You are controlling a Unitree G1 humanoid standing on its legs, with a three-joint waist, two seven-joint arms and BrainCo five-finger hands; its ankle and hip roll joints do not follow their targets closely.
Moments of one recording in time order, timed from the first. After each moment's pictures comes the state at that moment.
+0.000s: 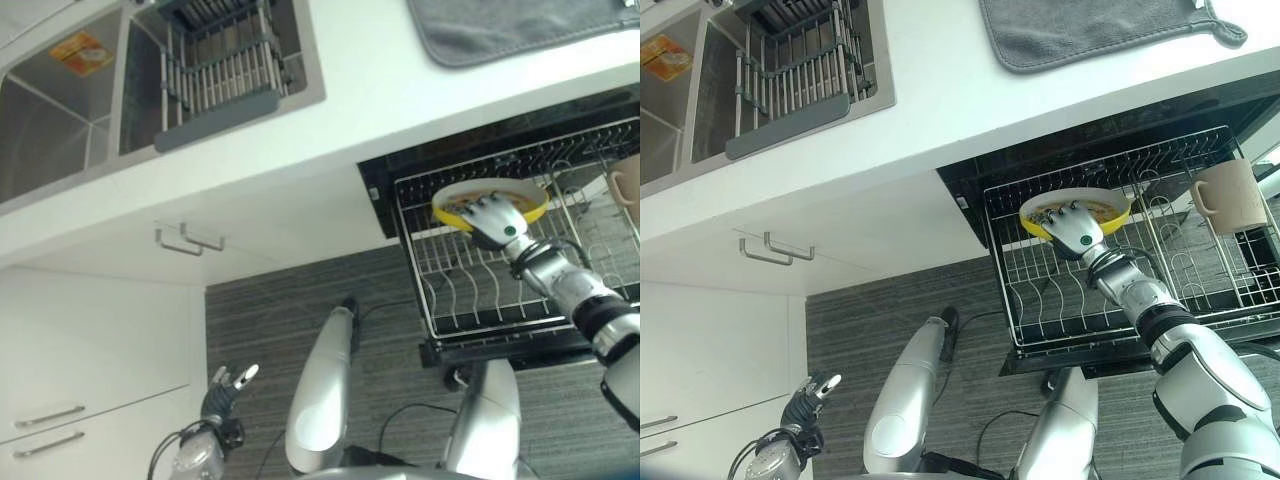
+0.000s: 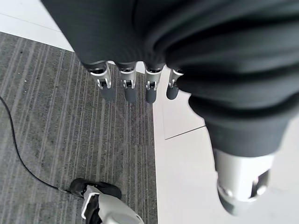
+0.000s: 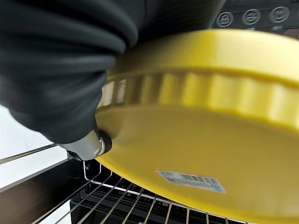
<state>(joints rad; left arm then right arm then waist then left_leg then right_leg) 0.19 0.33 -0.16 0.67 -0.61 -0.22 0.04 -0.82 -0.77 0.80 0.93 -1.05 -0.19 -0.78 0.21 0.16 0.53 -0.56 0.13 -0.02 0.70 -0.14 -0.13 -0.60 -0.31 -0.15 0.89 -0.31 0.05</state>
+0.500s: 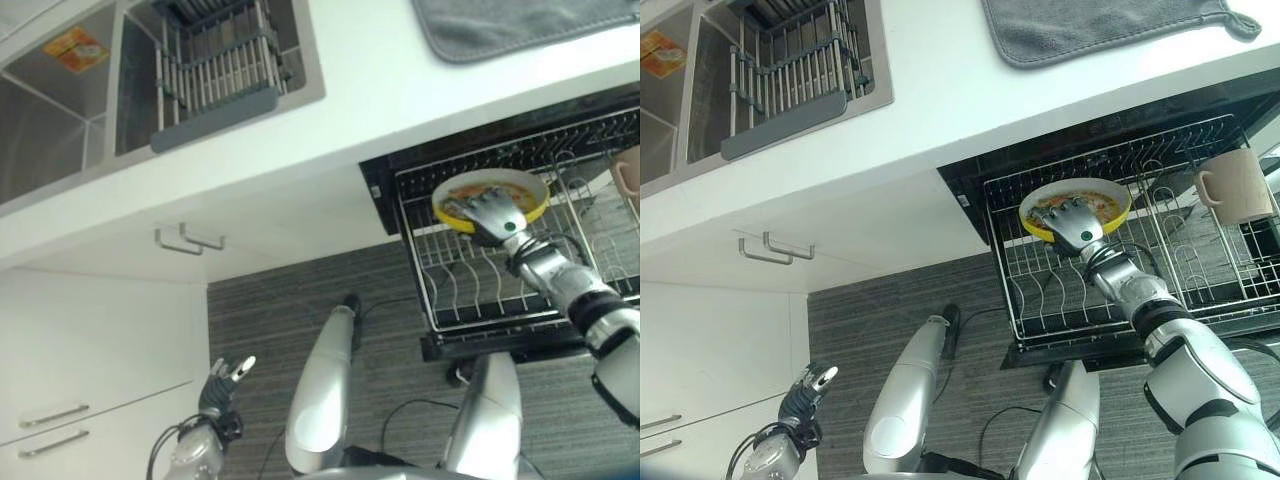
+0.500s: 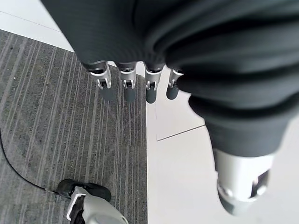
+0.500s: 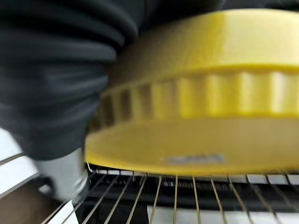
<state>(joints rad) 0.17 0.34 -0.16 0.64 -0.65 -0.24 0.04 -0.83 -0.72 0.77 1.00 -0.89 -0.23 -0.68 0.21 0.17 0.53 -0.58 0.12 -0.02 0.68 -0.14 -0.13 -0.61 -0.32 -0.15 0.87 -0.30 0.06</state>
